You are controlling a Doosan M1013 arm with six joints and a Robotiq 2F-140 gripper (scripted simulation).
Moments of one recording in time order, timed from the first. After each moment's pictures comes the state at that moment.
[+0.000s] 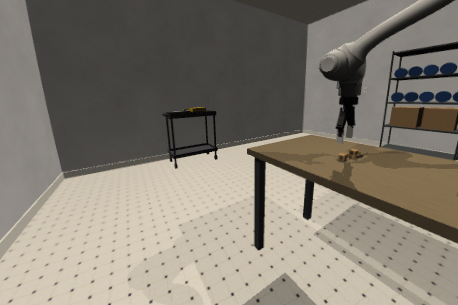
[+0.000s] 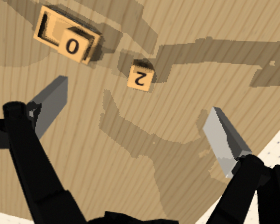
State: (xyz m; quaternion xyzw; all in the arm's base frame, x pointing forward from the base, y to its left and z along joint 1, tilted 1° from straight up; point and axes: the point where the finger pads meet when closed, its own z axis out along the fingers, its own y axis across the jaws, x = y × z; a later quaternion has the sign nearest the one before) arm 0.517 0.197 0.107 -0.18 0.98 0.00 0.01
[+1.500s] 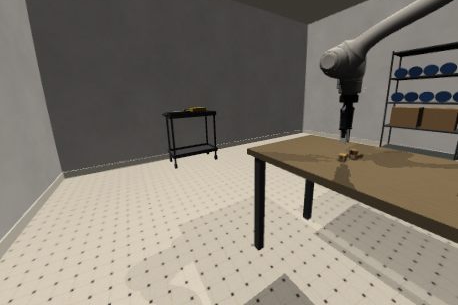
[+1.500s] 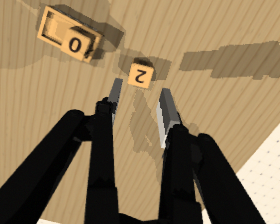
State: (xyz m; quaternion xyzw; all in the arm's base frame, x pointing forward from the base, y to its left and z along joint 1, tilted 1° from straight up) arm 0.516 0.196 0.117 -0.18 0.98 0.00 0.01
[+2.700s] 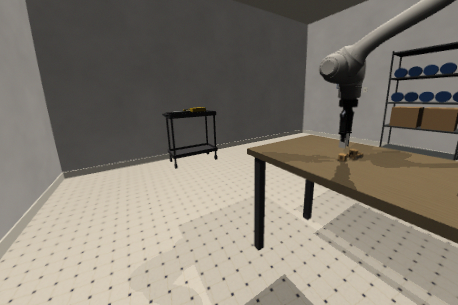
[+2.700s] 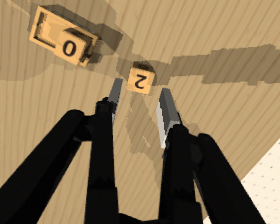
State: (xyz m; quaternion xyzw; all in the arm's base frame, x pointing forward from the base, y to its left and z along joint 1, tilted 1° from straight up) arm 0.517 0.197 0.096 -0.18 0.98 0.00 0.01
